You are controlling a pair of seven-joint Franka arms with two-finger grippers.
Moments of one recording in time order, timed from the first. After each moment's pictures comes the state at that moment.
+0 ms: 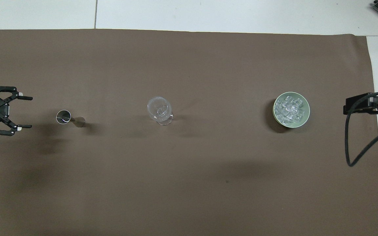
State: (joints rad) left arm 0.47 0.36 -0.06 -1.80 -0.79 1.73 -0.92; right arm -0.05 -0.05 0.05 -1.58 -0.03 1.55 0.13
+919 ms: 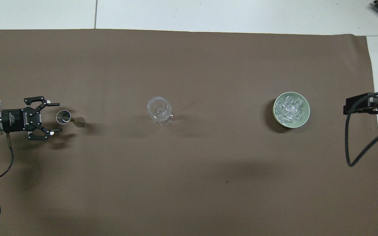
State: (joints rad) left arm 0.44 0.42 -0.08 -1.97 -1.04 1.81 -0.66; right arm -0.05 -0.05 0.05 -1.58 -0.03 1.55 0.13
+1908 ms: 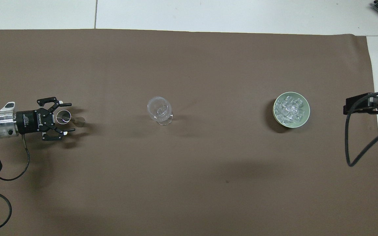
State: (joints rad) left arm 0.40 0.40 -0.08 -2.04 -1.14 1.83 -0.63; right arm -0.05 -0.05 0.05 -1.58 -0.03 1.55 0.13
